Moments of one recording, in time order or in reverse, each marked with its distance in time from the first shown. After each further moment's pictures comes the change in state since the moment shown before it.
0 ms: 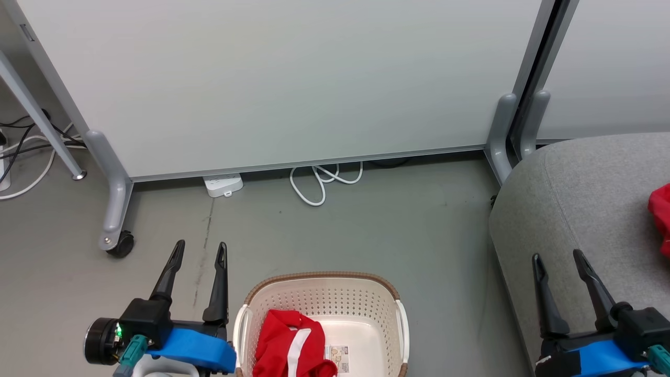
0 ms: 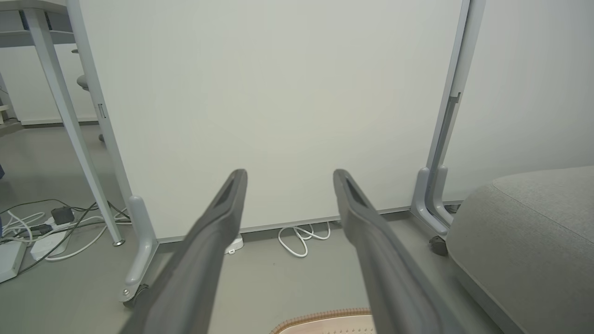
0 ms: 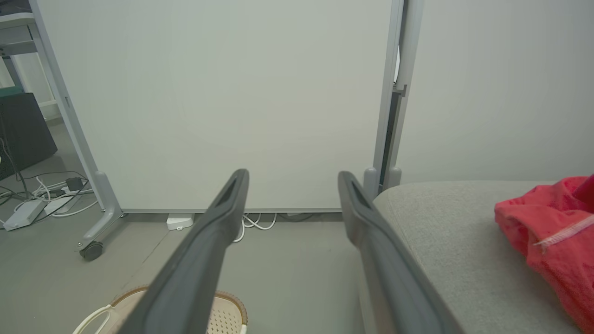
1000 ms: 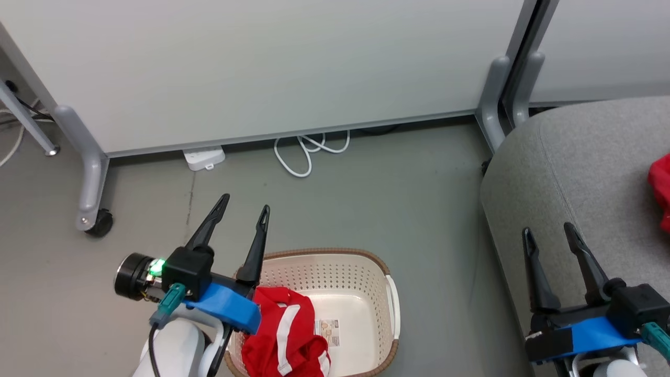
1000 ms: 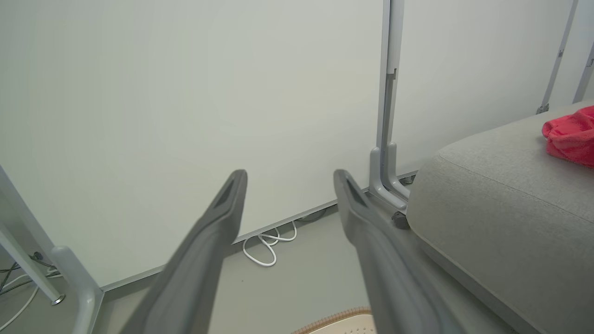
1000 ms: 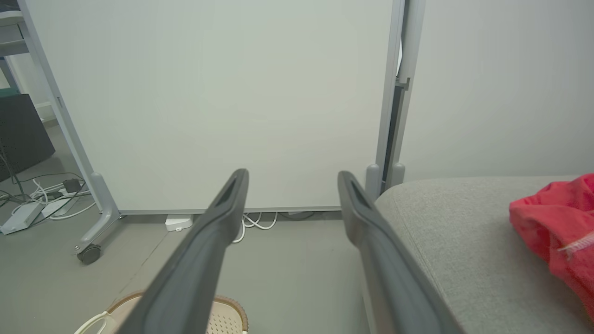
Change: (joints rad) left arm -0.166 0.048 -0.155 0.078 0.003 -0.017 0.000; right arm -0.055 0.012 0.024 -0.008 0.001 0.000 0.000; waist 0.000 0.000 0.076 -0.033
